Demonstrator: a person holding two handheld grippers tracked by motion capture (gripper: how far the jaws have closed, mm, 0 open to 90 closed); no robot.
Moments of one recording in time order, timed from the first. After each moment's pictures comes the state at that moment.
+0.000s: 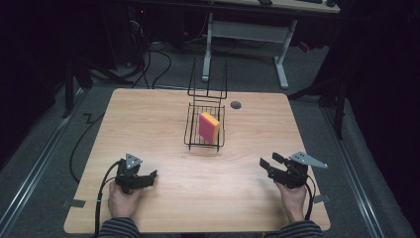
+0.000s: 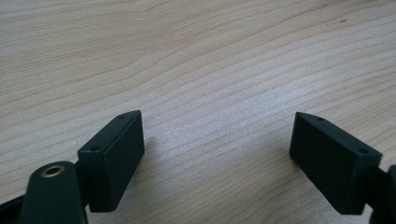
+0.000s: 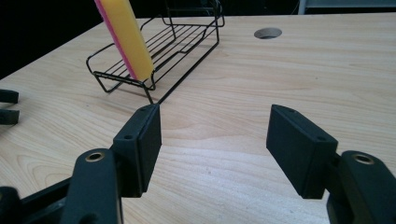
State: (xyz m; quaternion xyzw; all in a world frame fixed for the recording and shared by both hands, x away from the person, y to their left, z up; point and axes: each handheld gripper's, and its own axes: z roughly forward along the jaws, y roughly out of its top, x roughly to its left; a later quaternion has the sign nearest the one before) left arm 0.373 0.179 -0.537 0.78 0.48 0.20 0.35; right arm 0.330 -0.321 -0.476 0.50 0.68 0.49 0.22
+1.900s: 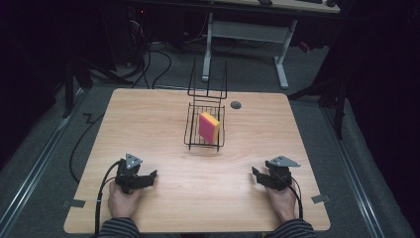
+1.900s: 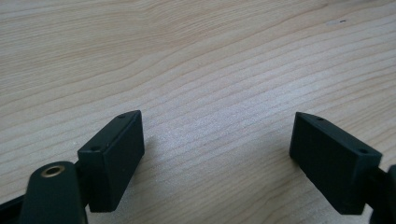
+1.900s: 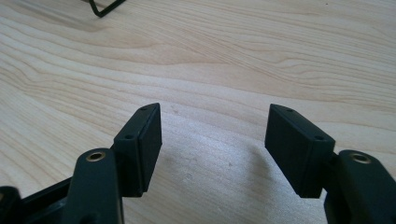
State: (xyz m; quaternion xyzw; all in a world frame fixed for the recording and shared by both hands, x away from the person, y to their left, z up) left arm 0.373 0.179 -0.537 0.78 0.48 0.20 0.35; right arm 0.350 -0.299 -0.528 0.51 0.75 0.35 0.24
